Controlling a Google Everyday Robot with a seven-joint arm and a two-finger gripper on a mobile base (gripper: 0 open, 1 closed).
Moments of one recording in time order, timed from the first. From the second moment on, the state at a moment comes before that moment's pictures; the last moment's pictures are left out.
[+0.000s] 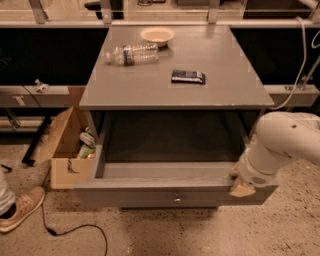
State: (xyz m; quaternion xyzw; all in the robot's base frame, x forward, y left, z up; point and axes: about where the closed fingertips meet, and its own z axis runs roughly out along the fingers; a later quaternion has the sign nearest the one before) arm 0.455 -0.230 0.643 -0.62 0.78 0.05 0.06
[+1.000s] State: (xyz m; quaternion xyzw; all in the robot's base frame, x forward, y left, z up) arm 0.443 -0.233 0.643 -0.61 0.79 0.04 0.07
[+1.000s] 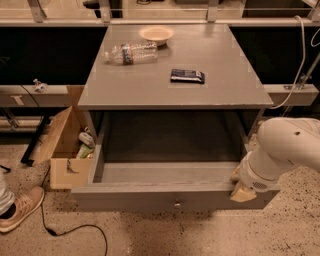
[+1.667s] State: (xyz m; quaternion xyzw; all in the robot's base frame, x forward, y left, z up) arm 0.451 -0.233 0.646 -0.61 0.79 0.05 0.07
